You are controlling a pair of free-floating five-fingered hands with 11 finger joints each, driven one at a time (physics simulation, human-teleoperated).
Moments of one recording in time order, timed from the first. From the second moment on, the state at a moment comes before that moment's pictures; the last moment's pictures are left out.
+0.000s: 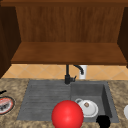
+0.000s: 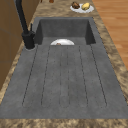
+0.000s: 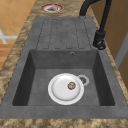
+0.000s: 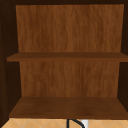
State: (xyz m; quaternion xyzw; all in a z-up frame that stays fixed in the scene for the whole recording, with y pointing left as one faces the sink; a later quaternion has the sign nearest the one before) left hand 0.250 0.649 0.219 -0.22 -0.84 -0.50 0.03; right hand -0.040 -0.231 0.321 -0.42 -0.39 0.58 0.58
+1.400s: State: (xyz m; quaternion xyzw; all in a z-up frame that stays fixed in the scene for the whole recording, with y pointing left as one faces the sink) left hand 0.209 0.550 0.271 -0.21 -0.78 -0.59 0.07; right hand -0.040 -0.231 0.321 -0.42 -0.39 0.58 0.58
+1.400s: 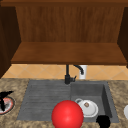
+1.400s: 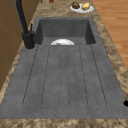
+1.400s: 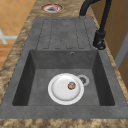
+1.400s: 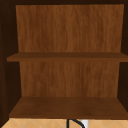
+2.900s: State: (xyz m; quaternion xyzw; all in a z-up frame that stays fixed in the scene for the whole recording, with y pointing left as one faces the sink) left hand 0.136 0.460 0.299 -0.16 -0.74 -0.64 0.11; right hand -0.040 -0.231 0.321 -0.42 -0.39 0.58 0.58
